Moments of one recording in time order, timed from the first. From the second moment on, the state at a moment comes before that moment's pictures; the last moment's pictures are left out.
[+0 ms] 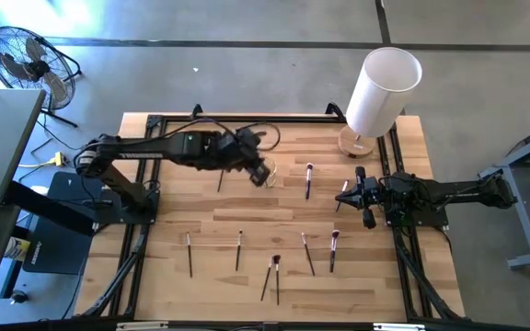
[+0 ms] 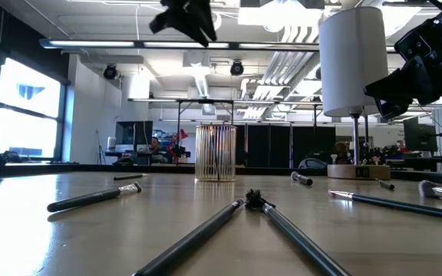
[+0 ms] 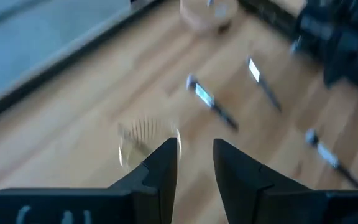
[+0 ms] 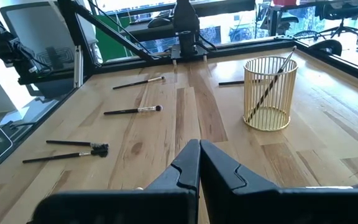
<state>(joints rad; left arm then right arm) 0.01 1.56 1.59 -0.87 -0.37 -0.64 0.01 0.20 0.01 0.03 -0.03 0.15</state>
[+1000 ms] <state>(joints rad) -0.28 1.21 0.82 -0.65 -0.30 -0.58 0.02 0.29 0.06 0.29 0.10 0.17</state>
